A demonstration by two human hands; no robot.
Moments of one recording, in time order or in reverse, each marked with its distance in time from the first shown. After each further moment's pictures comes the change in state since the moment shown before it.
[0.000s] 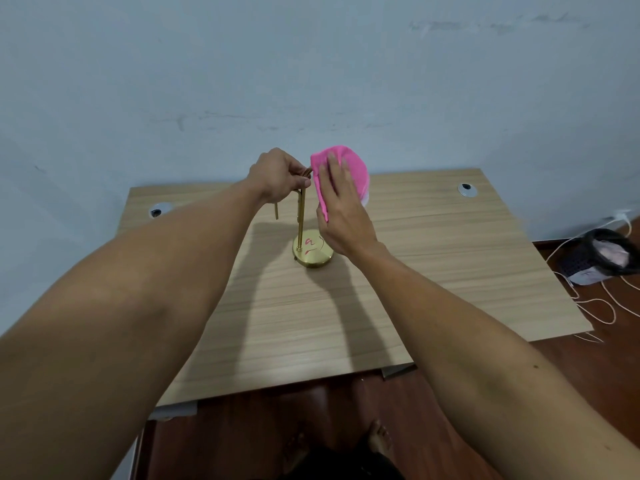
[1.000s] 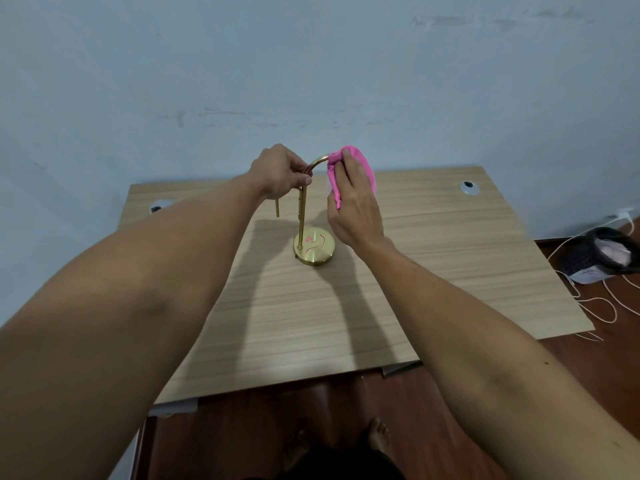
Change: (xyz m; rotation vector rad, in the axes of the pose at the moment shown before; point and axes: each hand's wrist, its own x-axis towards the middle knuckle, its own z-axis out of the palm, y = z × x) left_hand -0.001 0.005 -0.004 0.023 -0.034 -0.008; right_hand 0.004 0.007 -0.006 0.005 0.108 0.089
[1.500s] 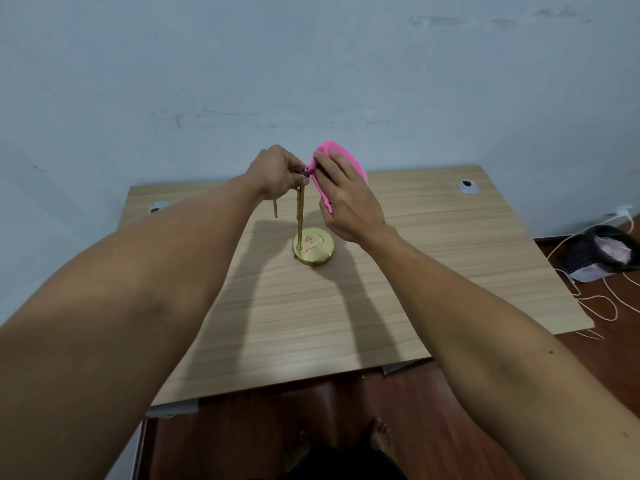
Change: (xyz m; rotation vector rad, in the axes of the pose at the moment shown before) left_hand -0.003 0.001 0.000 -0.005 0.001 0.007; right_hand 0.015 0.012 -0.008 -0.249 0.041 -0.419
